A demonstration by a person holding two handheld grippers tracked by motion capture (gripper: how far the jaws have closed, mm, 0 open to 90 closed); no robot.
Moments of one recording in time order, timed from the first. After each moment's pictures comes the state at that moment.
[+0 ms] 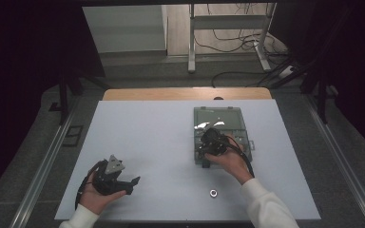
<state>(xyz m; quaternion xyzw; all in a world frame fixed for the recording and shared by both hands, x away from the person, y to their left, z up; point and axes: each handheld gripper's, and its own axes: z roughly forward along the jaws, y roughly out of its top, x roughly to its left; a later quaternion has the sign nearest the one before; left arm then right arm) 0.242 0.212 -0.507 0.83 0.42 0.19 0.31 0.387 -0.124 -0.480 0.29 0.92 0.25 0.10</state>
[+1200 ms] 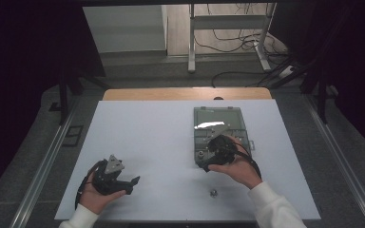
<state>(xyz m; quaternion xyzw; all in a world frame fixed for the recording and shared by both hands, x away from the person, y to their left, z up) 0.242 0.213 -0.507 0.83 0.42 0.19 0.31 0.349 -0.142 -0.459 0.27 0.91 0.29 0.09</state>
